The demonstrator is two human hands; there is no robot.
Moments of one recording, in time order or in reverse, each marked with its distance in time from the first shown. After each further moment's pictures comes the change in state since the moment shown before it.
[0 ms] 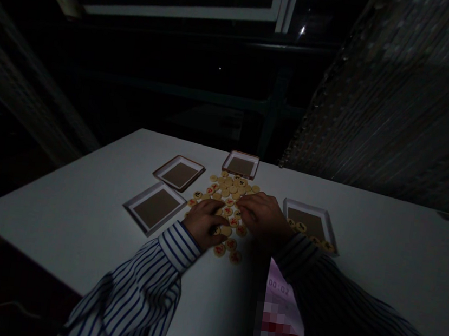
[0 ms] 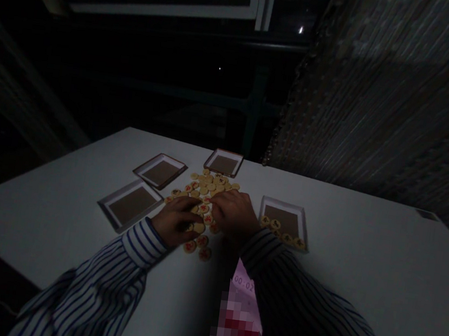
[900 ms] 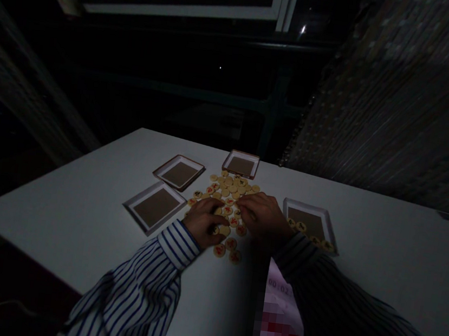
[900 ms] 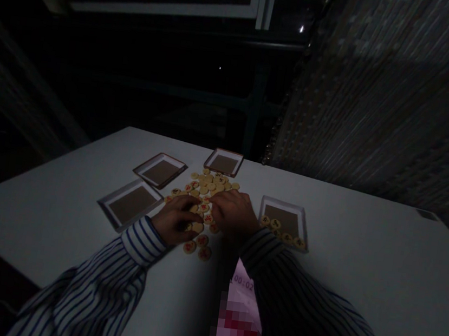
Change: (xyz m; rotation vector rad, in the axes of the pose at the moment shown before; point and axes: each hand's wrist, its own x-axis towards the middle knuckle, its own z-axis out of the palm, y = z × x) left_hand 0.001 -0.002 0.001 -0.030 -0.010 -0.008; right_hand -0.001 -0.001 -0.001 0.002 -0.003 -0.006
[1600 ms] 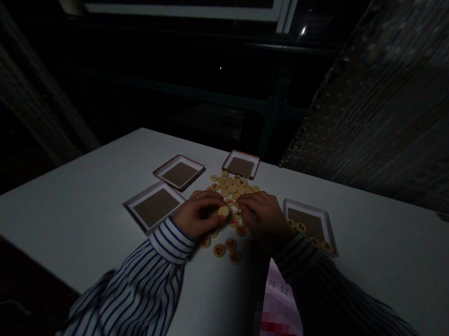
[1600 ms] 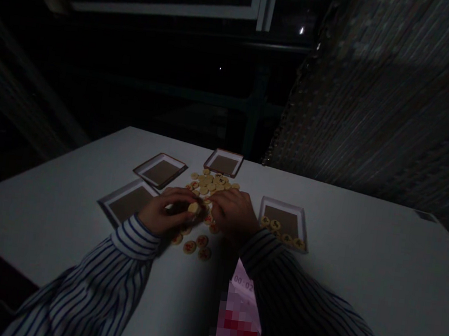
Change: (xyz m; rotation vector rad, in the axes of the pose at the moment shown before) left_hand 0.003 0.016 -0.027 -0.399 0.359 -0.074; right_hand 0.001 0.000 0.000 0.042 0.073 -0.015
